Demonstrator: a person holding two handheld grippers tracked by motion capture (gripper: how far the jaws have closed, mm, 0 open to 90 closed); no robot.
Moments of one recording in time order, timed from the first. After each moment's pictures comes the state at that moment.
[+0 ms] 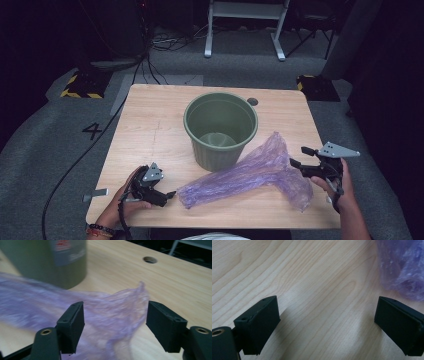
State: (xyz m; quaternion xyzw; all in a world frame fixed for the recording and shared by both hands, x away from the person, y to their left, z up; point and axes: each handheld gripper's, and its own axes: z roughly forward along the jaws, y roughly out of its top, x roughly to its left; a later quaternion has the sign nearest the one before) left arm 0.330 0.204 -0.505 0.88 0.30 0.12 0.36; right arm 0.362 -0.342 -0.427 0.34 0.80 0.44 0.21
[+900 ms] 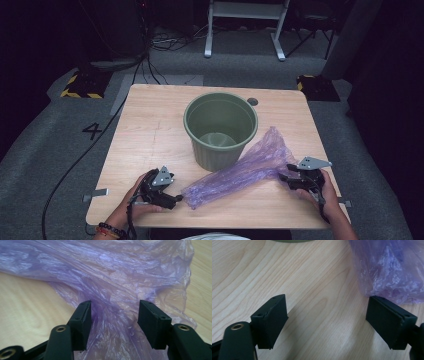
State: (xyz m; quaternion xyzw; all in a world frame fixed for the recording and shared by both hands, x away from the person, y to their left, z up) left arm 0.324 0.177 -0.503 0.88 0.27 0.11 0.37; right arm 0.366 -0.320 -0.492 0.35 0.85 0.36 0.19
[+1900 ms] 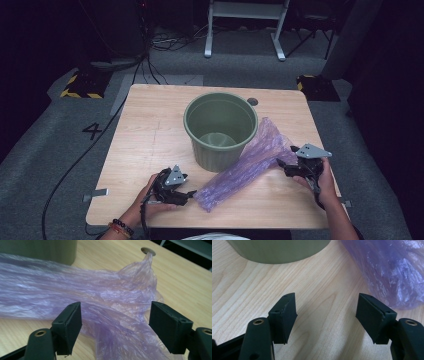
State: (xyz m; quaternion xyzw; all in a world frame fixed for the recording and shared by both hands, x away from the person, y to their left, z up) left arm 0.328 0.146 -0.503 0.88 0.26 0.11 0.38; right arm 0.385 -0.304 -0.457 0.34 0.82 0.37 0.28
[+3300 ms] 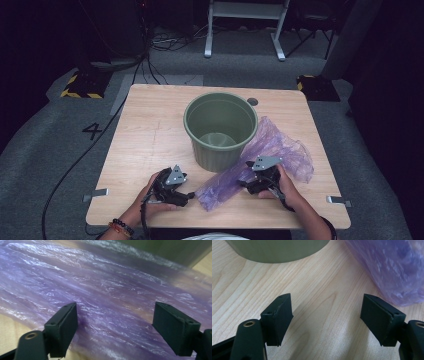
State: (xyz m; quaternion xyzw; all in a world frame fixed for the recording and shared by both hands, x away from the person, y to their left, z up) left arm 0.330 0.145 -0.503 0.88 0.26 0.11 0.38; right arm 0.381 -0.198 -0.503 0.21 0.88 0.40 0.13
